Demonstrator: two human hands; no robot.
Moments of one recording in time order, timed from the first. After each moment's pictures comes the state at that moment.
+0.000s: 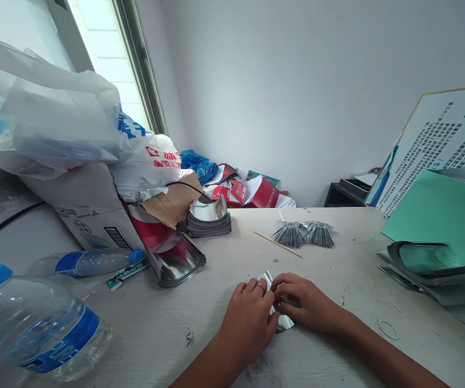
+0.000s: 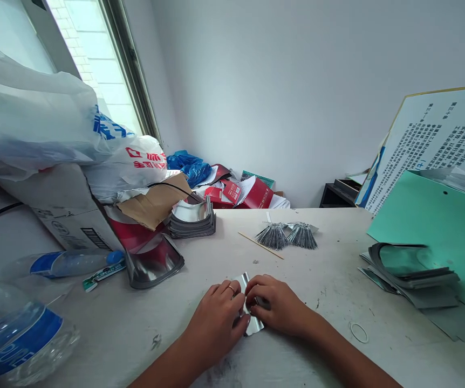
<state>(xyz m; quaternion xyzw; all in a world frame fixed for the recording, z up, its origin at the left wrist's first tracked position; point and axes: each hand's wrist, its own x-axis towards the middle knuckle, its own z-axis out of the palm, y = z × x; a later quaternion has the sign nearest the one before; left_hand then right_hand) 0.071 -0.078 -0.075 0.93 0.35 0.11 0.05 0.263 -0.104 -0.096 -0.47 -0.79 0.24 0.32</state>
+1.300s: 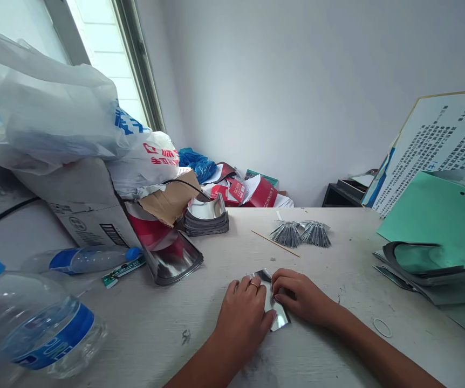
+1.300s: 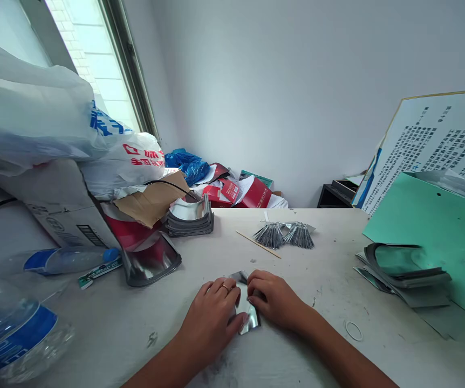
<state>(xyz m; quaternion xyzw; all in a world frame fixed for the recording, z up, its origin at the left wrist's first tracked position) 0.069 -0.083 -0.071 0.91 0.39 0.09 0.05 0.270 -0.097 -0.105 -0.49 -0.79 0.21 0.32</state>
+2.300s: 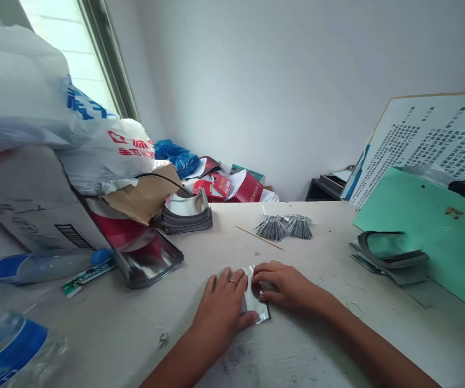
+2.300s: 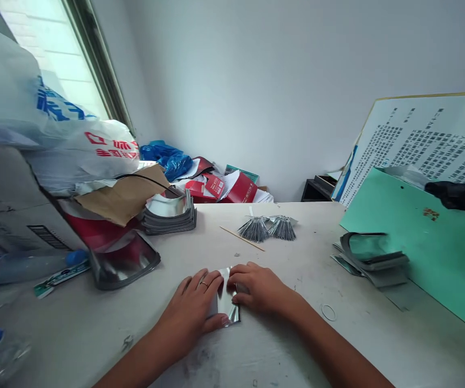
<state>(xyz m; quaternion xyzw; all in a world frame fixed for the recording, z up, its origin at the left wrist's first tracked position) 0.066 -0.067 -0.063 0.91 0.40 -0.02 0.11 0.275 -0.098 -0.075 -0.51 -0.82 0.18 0.18</state>
